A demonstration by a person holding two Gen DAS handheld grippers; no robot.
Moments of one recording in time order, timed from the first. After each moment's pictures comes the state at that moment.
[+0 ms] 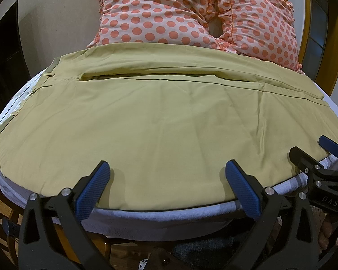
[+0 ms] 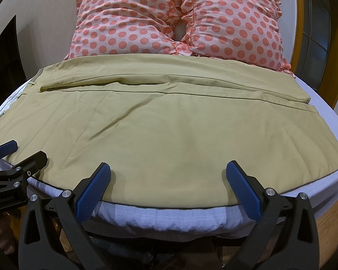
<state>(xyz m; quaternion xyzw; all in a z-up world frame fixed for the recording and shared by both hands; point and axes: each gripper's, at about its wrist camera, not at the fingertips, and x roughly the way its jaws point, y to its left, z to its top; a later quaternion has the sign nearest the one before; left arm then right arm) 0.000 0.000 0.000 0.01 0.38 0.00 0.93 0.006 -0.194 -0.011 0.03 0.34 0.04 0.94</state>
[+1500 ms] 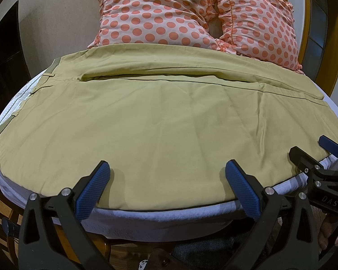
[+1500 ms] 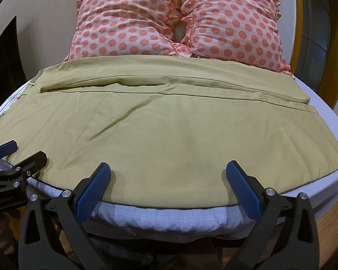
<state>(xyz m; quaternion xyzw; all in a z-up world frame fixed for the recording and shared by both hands) 0.000 0.000 0.000 0.01 0.38 0.00 0.93 0.005 -0.194 -0.011 0.03 0.33 0.04 0.94</state>
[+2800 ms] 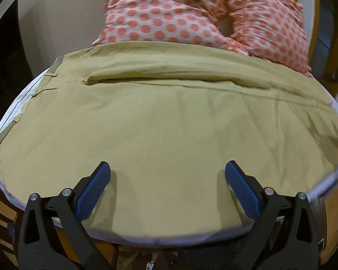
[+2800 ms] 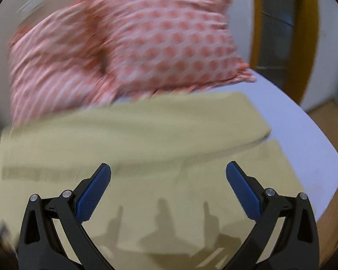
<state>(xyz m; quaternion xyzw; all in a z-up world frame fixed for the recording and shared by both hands) 0.033 0.023 0.015 0.00 0.40 0.02 0.92 0.143 -0.336 0.065 0.14 0.36 -0.09 0.92</state>
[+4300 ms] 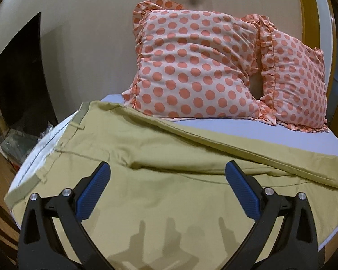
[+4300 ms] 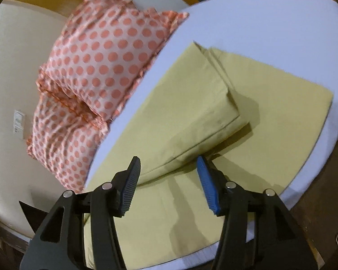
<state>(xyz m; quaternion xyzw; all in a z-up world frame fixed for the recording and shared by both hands) 0.094 0.085 0.101 -0.01 0.29 0.06 0.96 0.073 -0.416 -0.057 0.50 0.32 -0.03 0.80</state>
